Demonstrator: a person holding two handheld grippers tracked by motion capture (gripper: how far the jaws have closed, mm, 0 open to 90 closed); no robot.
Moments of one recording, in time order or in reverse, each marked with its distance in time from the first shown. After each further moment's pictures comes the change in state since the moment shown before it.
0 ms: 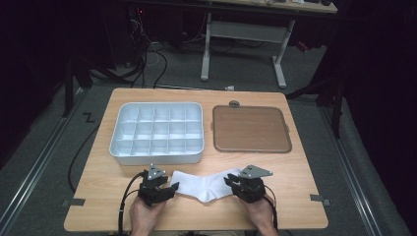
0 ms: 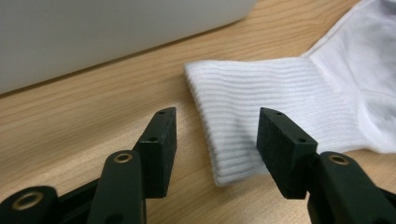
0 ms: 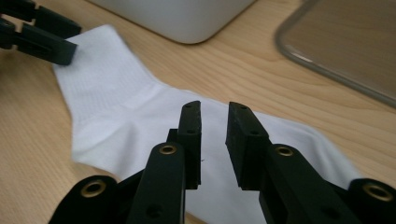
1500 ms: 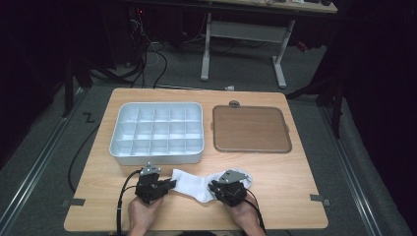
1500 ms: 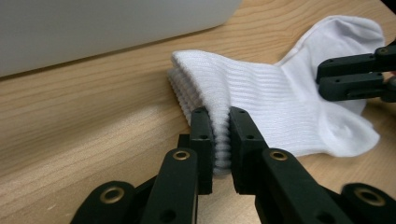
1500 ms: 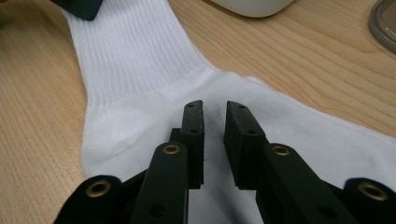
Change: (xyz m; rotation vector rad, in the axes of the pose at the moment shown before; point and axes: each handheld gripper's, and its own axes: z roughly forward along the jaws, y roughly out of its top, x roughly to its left) left arm 0.008 0.013 -0.005 0.051 -0.106 -0.130; right arm 0.028 -0.005 0.040 0.078 0.030 -0.088
